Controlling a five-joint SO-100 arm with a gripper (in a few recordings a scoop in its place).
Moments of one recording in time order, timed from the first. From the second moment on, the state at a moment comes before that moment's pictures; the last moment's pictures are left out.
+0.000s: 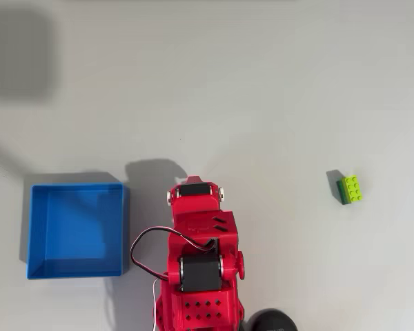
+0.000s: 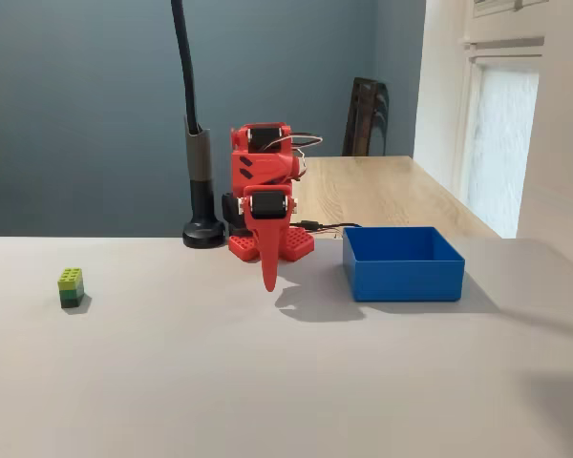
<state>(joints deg) -0.4 188.2 176.0 59.9 1.1</state>
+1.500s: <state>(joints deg) -3.3 188.2 176.0 59.9 -3.1</state>
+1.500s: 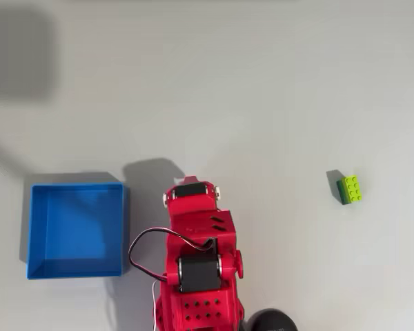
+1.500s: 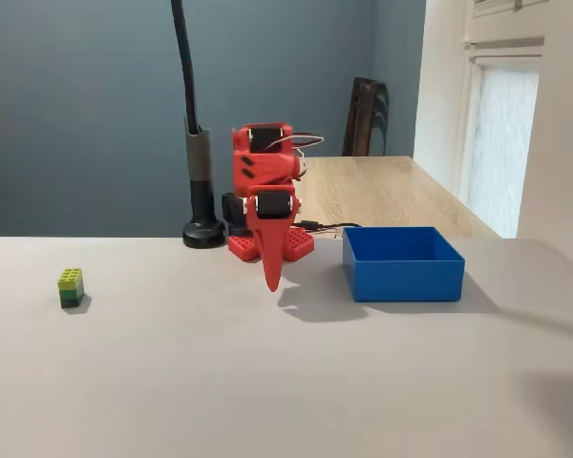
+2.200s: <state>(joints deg) 0.9 187.5 169.4 58.0 1.1</state>
